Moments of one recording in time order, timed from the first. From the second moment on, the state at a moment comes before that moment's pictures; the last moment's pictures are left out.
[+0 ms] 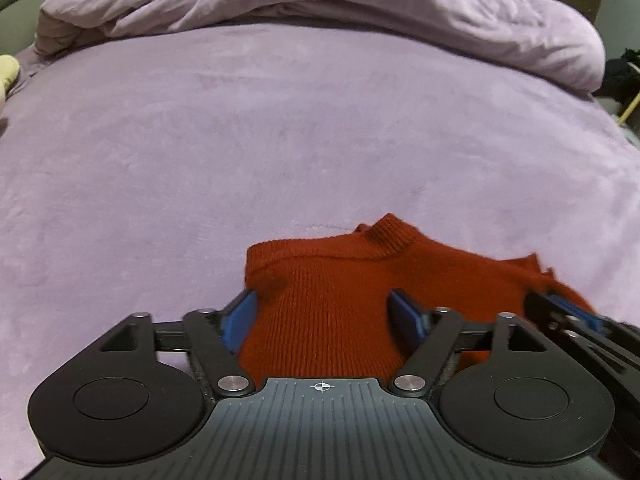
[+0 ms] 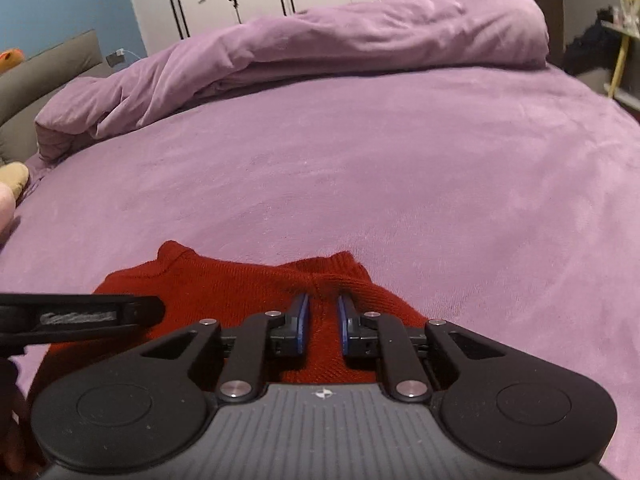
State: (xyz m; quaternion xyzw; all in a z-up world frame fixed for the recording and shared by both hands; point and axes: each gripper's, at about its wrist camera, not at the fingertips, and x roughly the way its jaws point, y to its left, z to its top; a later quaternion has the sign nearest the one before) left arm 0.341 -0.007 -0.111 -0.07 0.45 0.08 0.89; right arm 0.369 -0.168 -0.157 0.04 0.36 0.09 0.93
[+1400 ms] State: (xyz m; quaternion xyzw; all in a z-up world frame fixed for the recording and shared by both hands) left arm 0.128 0.017 -0.083 -0.08 0.50 0.07 0.86; right arm 0.181 -0.232 -0.138 0.19 0.43 0.06 0.88
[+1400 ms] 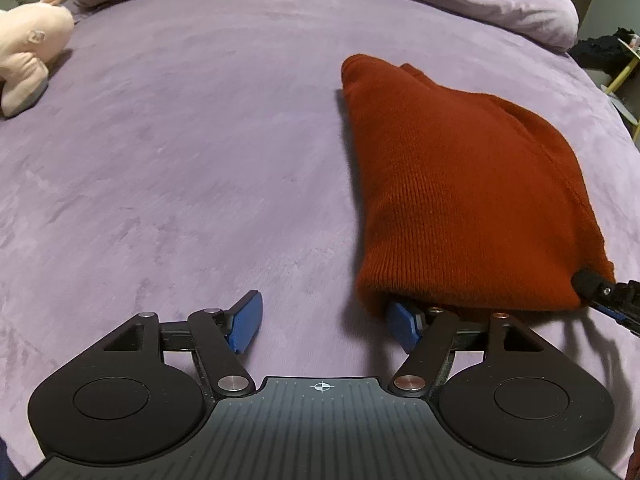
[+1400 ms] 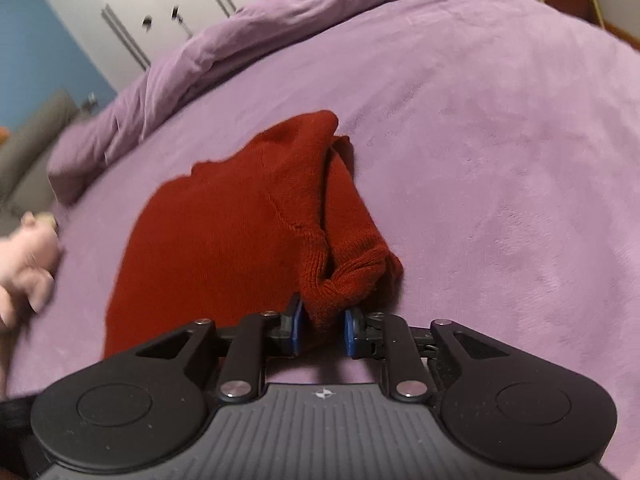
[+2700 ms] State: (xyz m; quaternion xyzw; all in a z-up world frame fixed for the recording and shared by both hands) left arm 0.112 0.014 -0.047 -0.09 0.46 0.11 0.88; right arm 0.190 -0.219 -0.136 0.09 0.45 0.02 0.89
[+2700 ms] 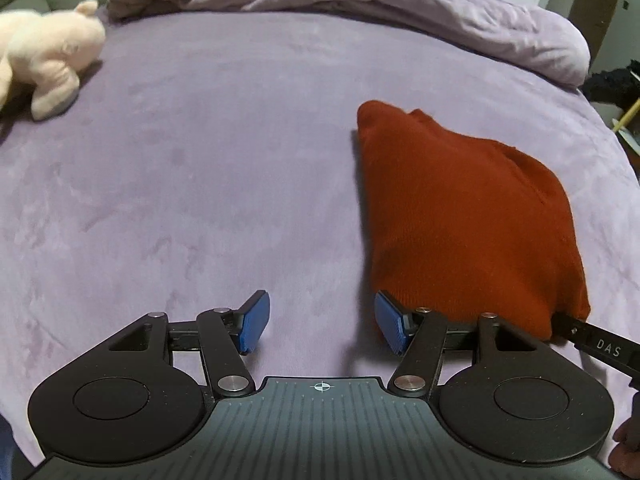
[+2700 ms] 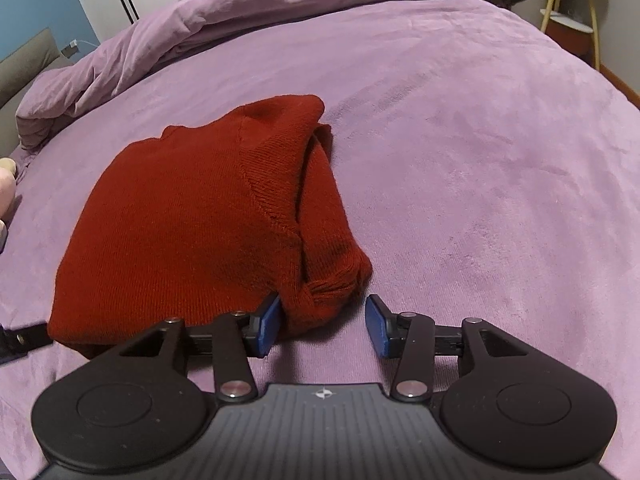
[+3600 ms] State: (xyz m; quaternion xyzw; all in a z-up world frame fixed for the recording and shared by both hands) left arm 0.096 0.001 -0.042 -0.03 0.51 0.08 0.86; right arm 0.149 -0.181 -0.092 0.00 0.53 0.05 0.84
